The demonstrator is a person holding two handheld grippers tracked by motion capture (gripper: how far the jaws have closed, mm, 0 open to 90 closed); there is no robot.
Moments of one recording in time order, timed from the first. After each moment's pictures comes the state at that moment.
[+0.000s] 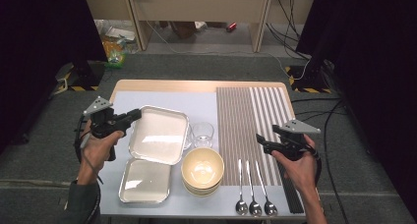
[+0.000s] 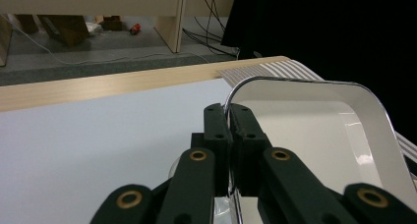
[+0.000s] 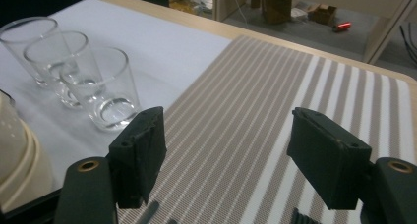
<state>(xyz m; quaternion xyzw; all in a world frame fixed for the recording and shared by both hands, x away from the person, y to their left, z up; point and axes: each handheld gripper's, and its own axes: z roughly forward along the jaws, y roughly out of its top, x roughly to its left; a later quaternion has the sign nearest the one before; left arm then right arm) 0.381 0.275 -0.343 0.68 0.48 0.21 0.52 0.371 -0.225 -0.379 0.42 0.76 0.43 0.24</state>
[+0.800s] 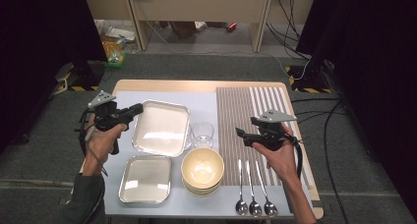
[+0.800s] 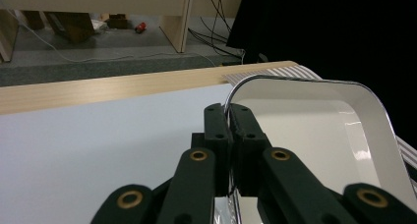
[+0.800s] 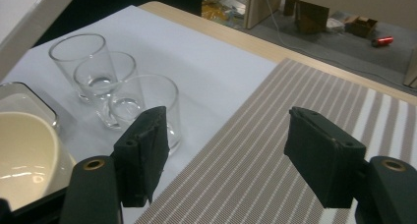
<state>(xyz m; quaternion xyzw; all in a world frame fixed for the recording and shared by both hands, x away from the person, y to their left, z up) 0.401 0.270 -0.342 0.67 0.49 0.21 0.52 0.391 -0.172 -0.365 0.37 0.79 0.45 0.21</state>
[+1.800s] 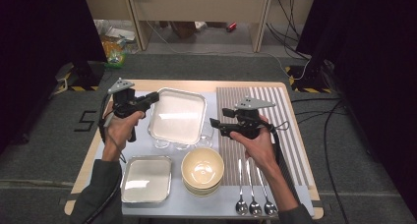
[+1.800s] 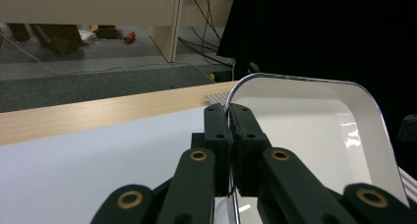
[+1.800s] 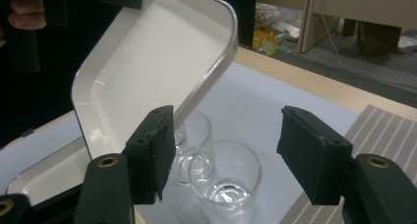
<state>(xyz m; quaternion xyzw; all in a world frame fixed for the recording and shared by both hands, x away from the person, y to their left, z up) 0.427 0.227 -0.323 0.67 0.48 0.20 0.53 0.409 -0.114 -0.343 0.33 0.78 0.52 0.13</state>
